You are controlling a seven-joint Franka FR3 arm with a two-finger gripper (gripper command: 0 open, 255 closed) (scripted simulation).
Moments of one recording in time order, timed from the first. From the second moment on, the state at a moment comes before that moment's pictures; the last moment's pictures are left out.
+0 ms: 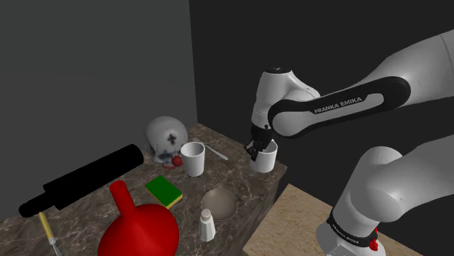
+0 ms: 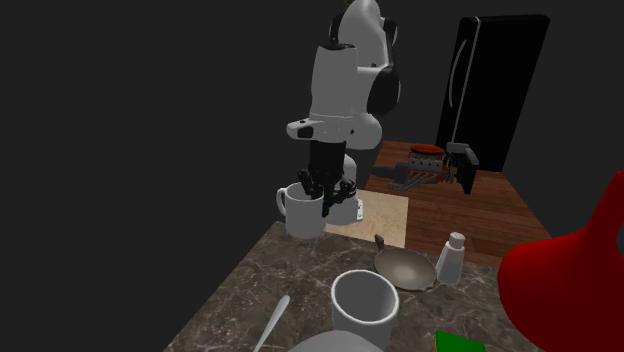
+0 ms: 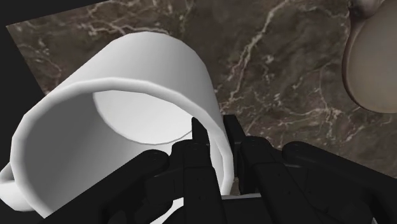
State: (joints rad) arm -0.02 -0.65 0.19 -2.79 0.08 2.25 0.26
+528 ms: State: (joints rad) arm -0.03 -0.70 0.18 -2.71 0.07 2.12 0.25
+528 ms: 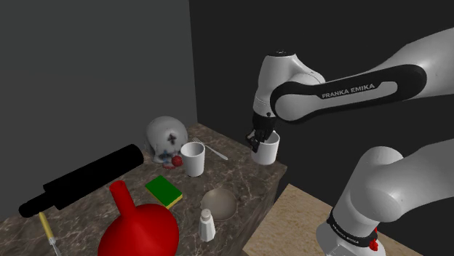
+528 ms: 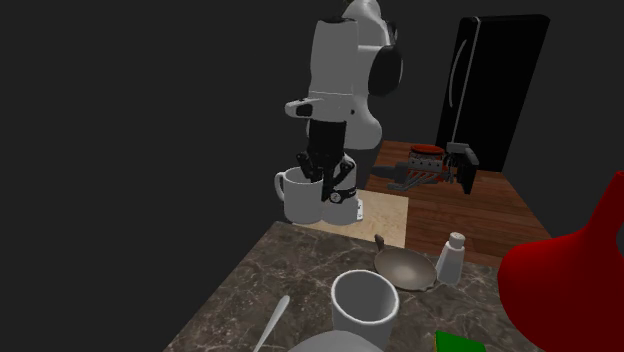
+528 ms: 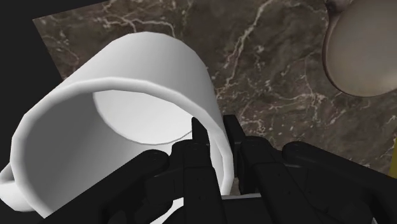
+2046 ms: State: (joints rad) arm 0.06 -0.45 0.54 -2.35 0.15 2.02 0.68
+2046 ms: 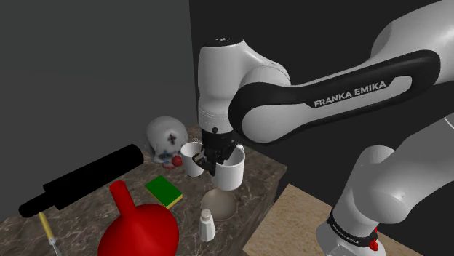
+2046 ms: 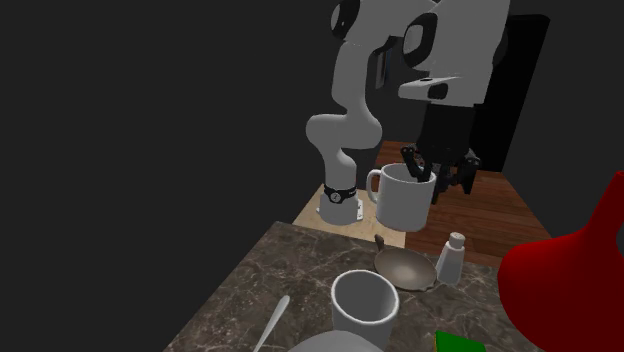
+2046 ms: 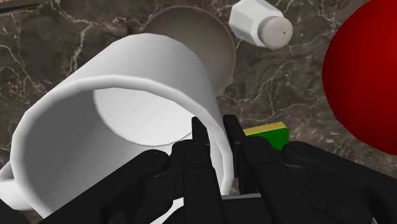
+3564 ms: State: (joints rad) arm 0.05 -0.35 0.61 -2.49 0.13 2.26 0.73
